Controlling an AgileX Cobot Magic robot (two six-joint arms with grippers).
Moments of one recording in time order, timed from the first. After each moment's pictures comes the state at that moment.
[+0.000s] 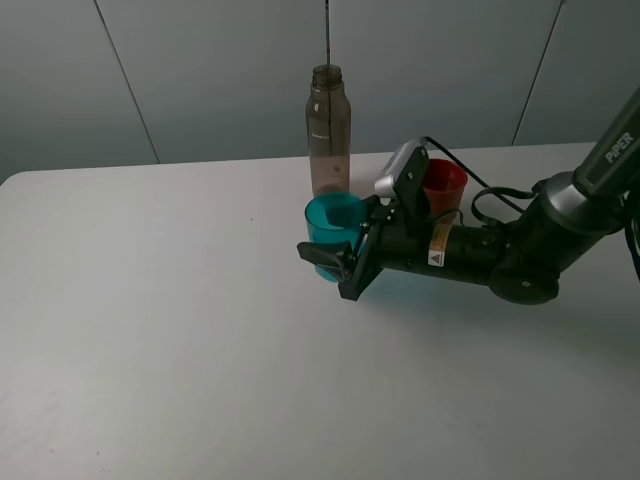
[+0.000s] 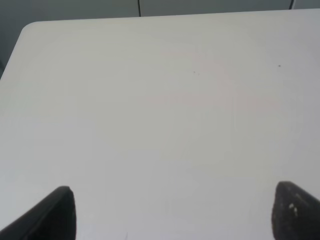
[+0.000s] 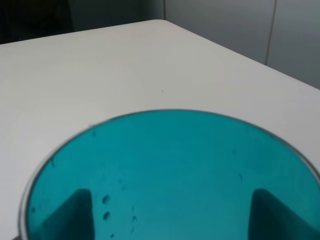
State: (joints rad) left arm 0.01 0.00 -0.51 0.01 1.09 -0.02; right arm 0.40 2.20 -0.72 -0.74 -1.19 0.17
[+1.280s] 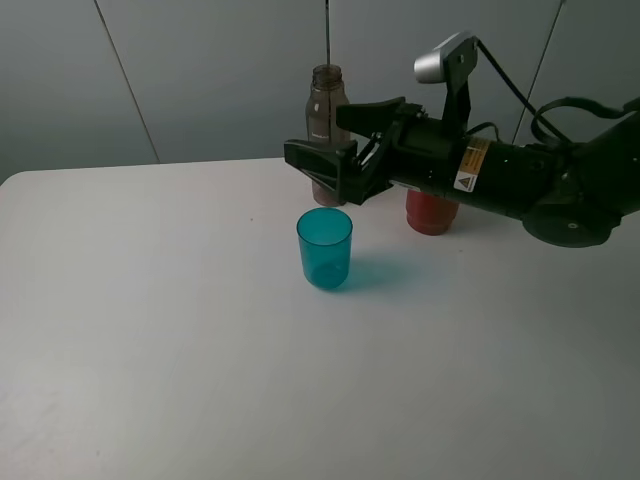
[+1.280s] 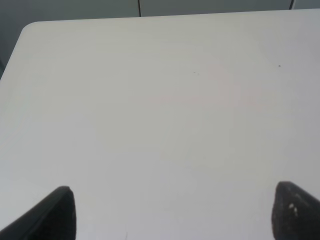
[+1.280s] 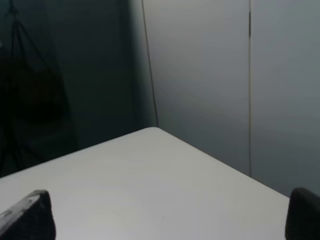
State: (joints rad) left arm 0.01 0.00 -0.51 0.01 1.09 -0.02; right arm 0.40 1.80 -0.68 -0.73 -1.12 0.50
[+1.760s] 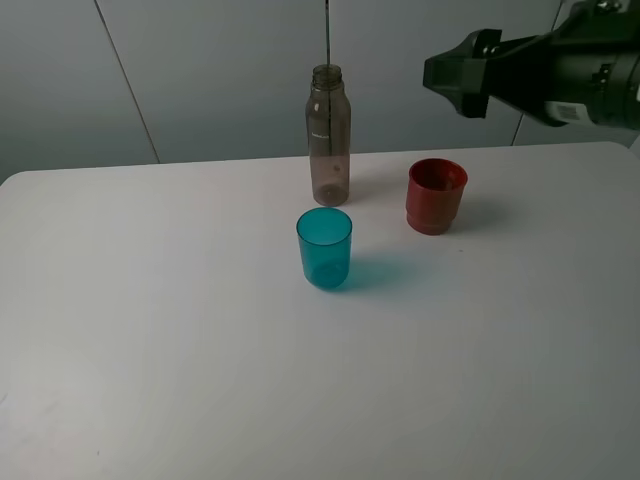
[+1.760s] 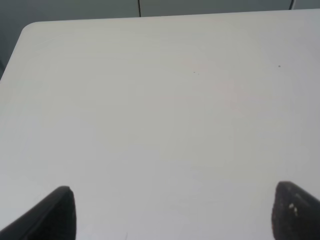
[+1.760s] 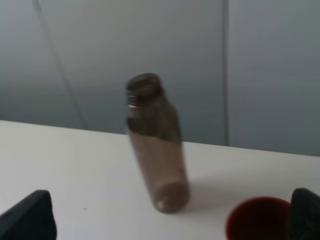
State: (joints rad) left arm 0.01 0.00 -0.51 0.01 1.09 -0.02; right arm 0.40 1.10 -0.61 -0.41 -0.06 0.61
